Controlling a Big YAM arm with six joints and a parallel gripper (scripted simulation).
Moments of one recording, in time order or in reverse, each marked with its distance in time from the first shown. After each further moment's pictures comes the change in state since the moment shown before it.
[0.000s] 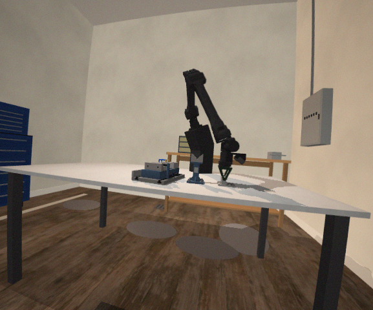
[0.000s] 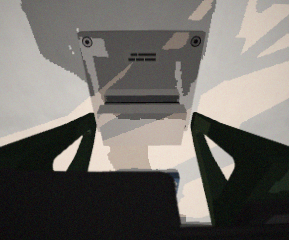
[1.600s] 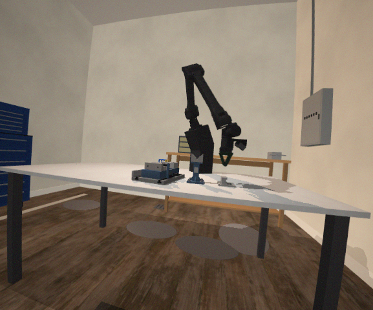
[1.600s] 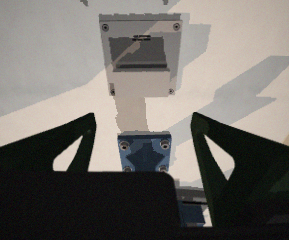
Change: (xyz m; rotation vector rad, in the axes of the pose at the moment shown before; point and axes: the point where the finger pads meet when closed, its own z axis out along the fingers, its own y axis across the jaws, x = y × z) arm 0.001 -0.001 -0.076 0.001 -0.001 0.006
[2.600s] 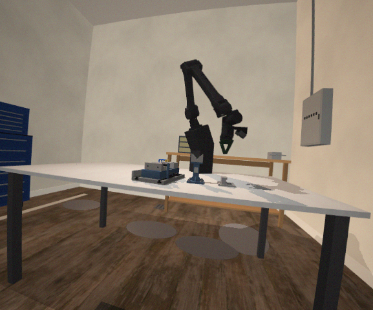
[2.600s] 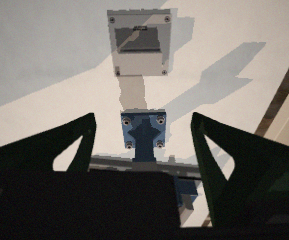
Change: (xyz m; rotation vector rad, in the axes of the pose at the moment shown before) arm 0.002 -0.002 -0.065 0.001 0.001 0.006
